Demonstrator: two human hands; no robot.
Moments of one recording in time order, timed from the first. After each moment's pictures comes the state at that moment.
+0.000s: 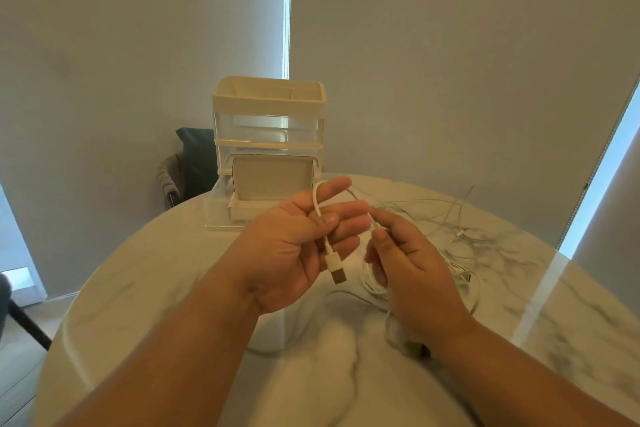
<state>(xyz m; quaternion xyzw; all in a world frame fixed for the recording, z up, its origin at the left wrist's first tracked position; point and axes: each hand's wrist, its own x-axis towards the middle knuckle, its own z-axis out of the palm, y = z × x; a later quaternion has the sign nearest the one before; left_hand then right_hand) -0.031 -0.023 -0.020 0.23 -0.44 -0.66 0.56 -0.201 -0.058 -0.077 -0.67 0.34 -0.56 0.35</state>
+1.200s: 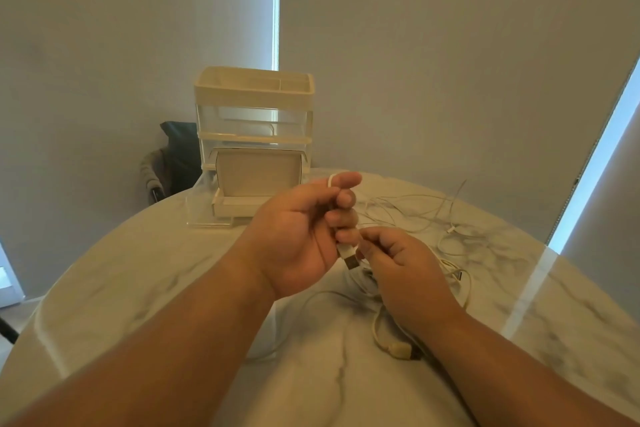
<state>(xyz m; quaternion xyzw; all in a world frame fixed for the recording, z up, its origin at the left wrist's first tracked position) -0.056 -0.050 -0.019 0.14 -0.41 -0.71 0.55 -0.213 -0.074 -0.082 -0.69 0.46 -0.49 0.27</state>
